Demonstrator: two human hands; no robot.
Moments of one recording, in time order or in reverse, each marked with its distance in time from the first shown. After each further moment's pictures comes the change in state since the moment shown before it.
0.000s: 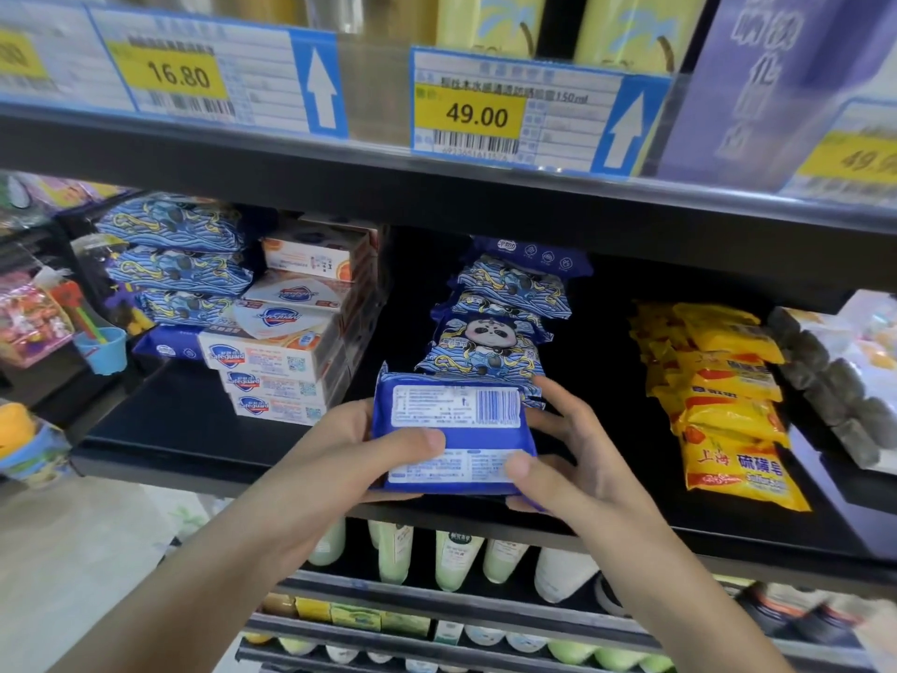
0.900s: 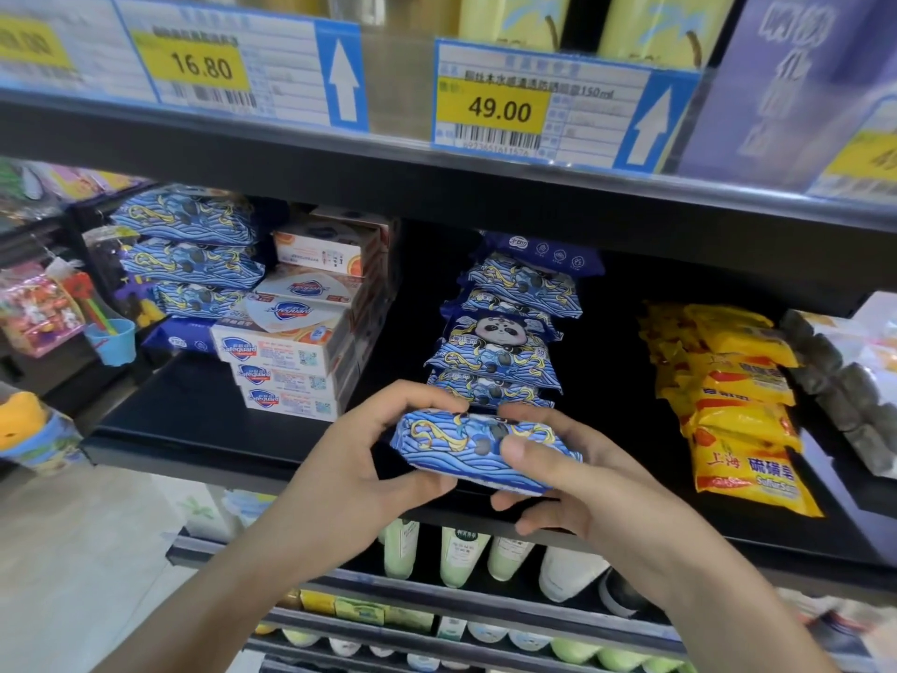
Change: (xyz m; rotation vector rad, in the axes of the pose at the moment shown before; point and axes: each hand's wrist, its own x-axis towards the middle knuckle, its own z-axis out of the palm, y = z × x) left_hand 0.001 -0.023 -0.003 0.276 0.052 0.469; right_hand 0.012 -0.017 0.000 0.050 -0.109 0.298
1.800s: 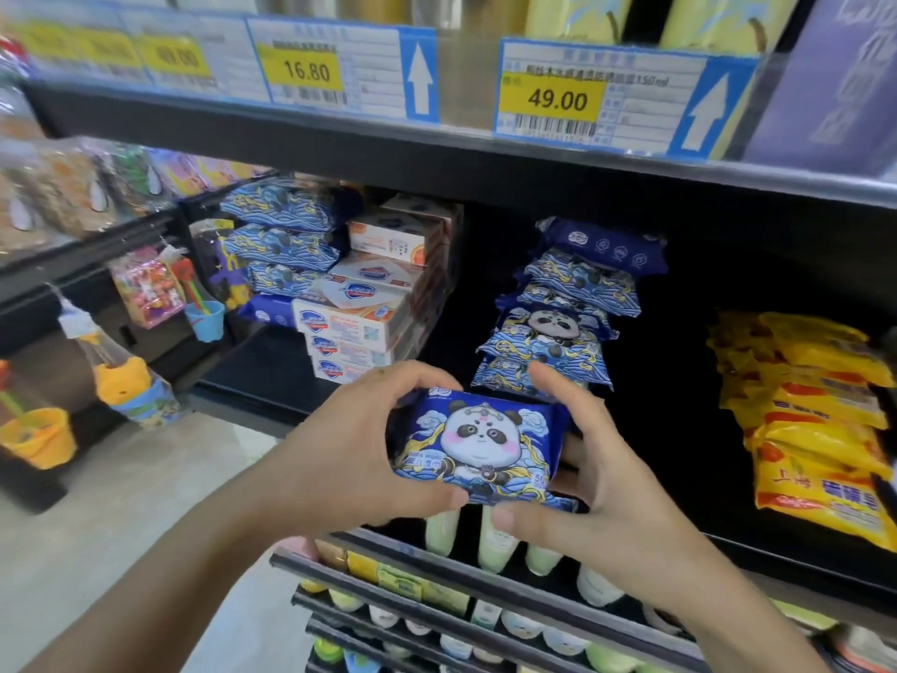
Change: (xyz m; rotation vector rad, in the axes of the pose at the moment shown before) left_hand -0.024 0.015 -0.030 0.390 0.008 -0.062; right_hand 0.001 0.024 0.010 -0.312 -0.143 -0.466
